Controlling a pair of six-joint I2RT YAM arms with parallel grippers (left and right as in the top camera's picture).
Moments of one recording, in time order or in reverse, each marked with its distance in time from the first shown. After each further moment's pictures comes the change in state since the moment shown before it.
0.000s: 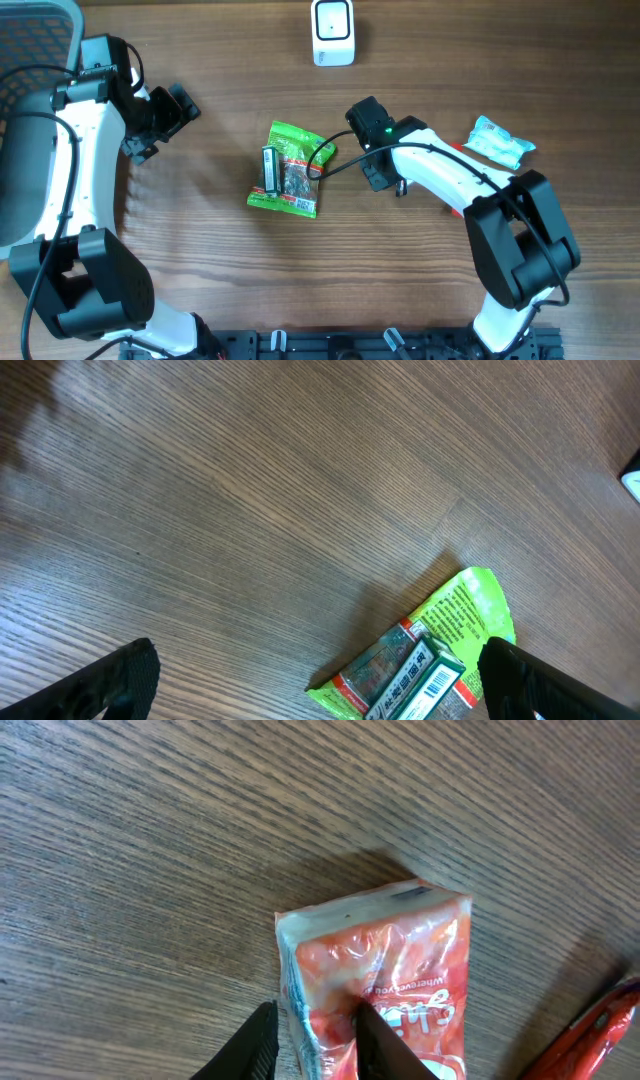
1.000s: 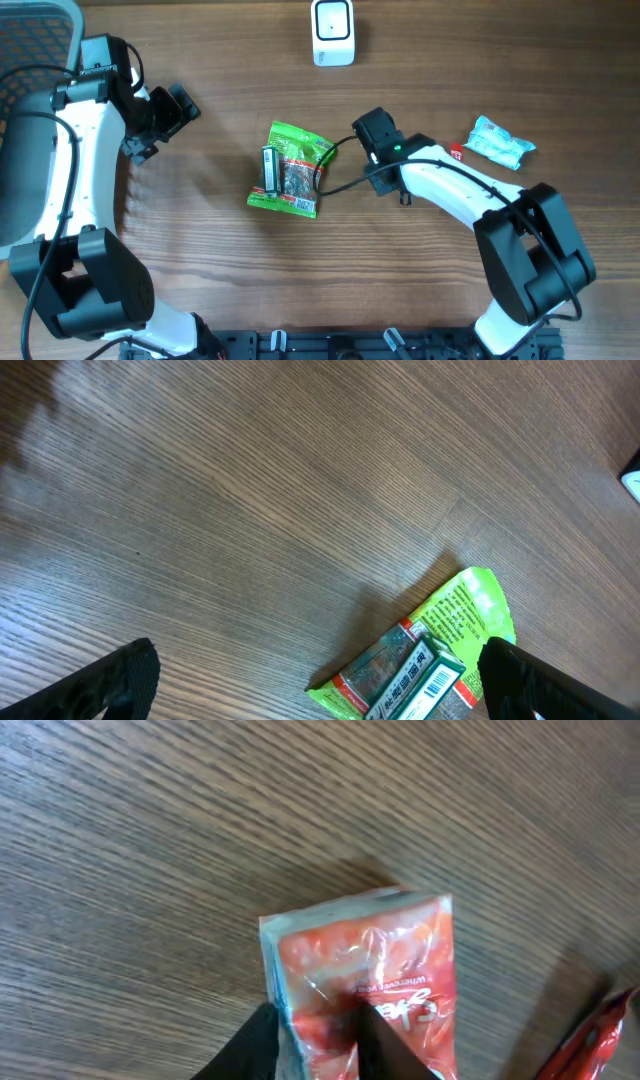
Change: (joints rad) left arm 0.000 0.000 0.000 0.000 0.000 0.000; right arm 0.001 -0.074 -0.152 0.198 0.034 -0.040
